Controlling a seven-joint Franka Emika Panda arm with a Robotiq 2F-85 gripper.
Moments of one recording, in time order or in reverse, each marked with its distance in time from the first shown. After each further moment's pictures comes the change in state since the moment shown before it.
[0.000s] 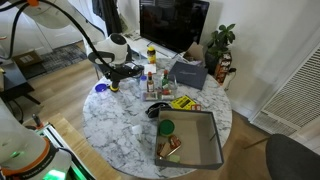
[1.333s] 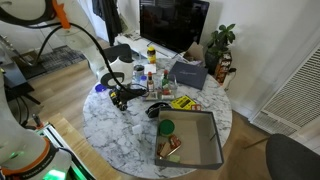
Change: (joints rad) arm -0.058 0.193 -0.095 -0.072 -0.484 0.091 0.130
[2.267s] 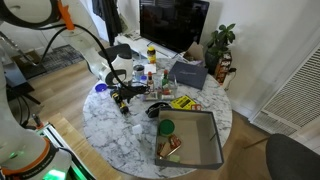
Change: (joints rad) arm -0.012 0.029 0.012 0.046 -0.197 0.004 0.173
